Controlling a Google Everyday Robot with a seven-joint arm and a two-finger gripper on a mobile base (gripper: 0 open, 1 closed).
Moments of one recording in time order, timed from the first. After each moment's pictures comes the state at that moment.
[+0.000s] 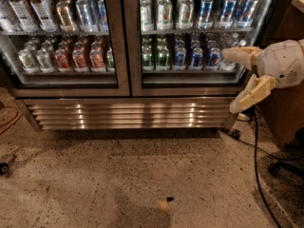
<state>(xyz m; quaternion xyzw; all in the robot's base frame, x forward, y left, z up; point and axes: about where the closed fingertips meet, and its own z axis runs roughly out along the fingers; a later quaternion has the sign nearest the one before) 0.519 -0.180 0.922 -0.56 0.63 0.32 0.44</state>
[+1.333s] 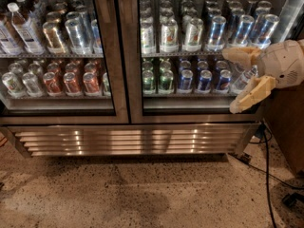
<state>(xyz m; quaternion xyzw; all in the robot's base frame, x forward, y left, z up) 0.519 -0.180 0.922 -0.56 0.63 0.32 0.44</state>
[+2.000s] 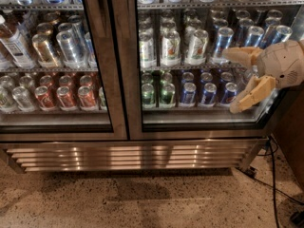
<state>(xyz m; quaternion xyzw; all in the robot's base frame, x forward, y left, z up) 0.519 -0.180 0.922 -0.56 0.63 0.32 0.44</state>
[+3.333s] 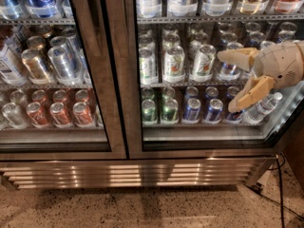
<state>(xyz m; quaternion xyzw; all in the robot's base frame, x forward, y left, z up) 0.520 -0.175 0.923 -0.55 0.62 0.34 0.44</state>
